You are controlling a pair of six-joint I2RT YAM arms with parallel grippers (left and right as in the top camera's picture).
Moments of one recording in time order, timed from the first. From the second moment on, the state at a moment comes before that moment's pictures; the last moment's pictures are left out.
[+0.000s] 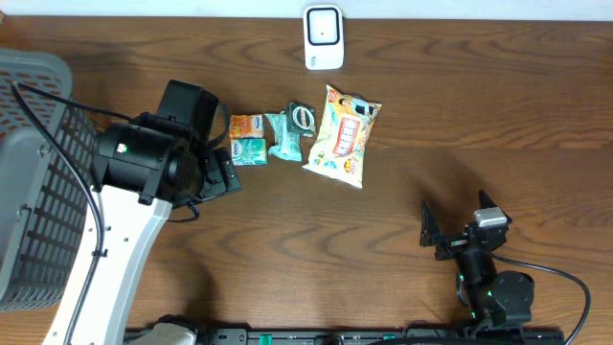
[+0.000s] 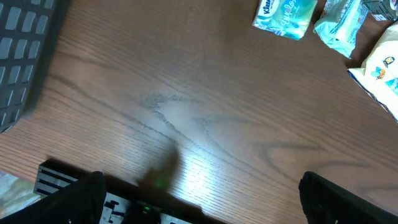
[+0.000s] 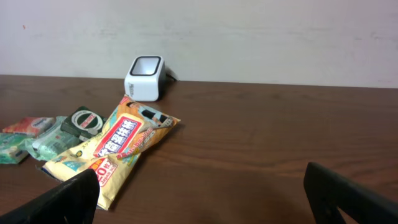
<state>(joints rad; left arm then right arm) -0.28 1.36 1.54 -1.56 -0.17 -0.62 0.08 0.01 0.01 -0.06 -0.11 0.03</state>
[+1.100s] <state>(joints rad) -0.28 1.36 1.54 -1.56 -0.17 -0.62 0.08 0.01 0.01 0.04 -0.20 0.12</state>
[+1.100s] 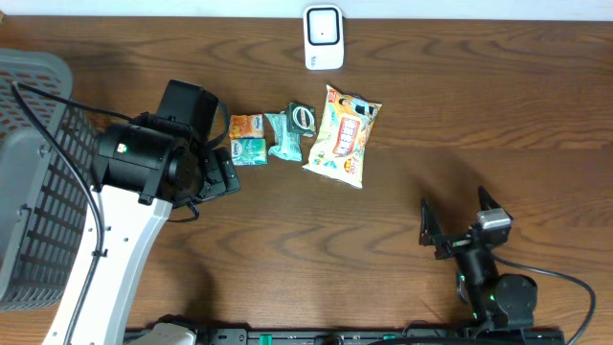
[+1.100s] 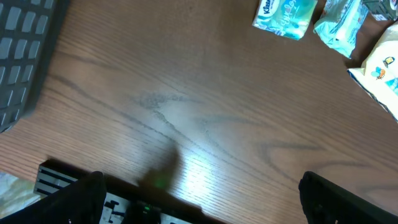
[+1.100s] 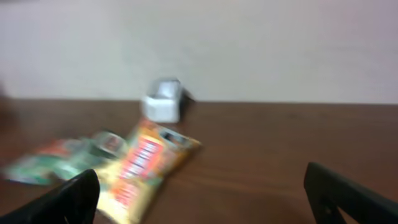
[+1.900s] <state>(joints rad) -0.28 1.36 1.54 -1.56 -0.17 -0.62 0.08 0.01 0.01 0.19 -0.62 1.14</state>
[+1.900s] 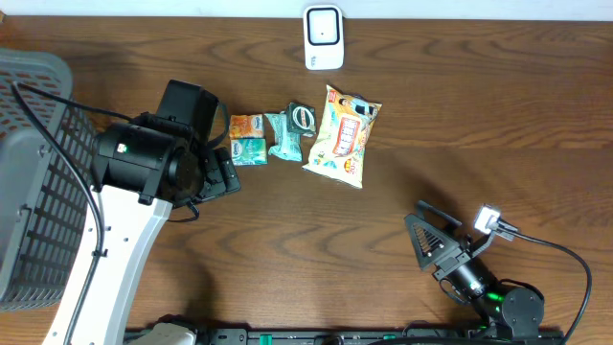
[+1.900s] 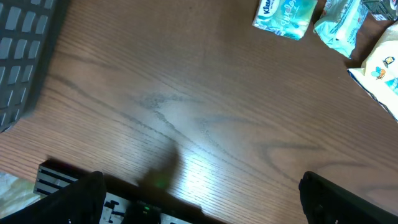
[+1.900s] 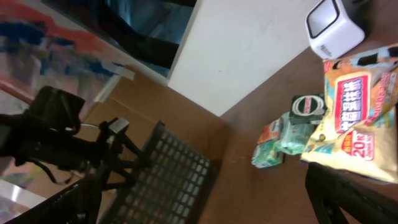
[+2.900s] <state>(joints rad) -0.28 1.36 1.54 -1.56 -0.17 -0.62 0.08 0.40 0.70 0.01 -0.33 0.61</state>
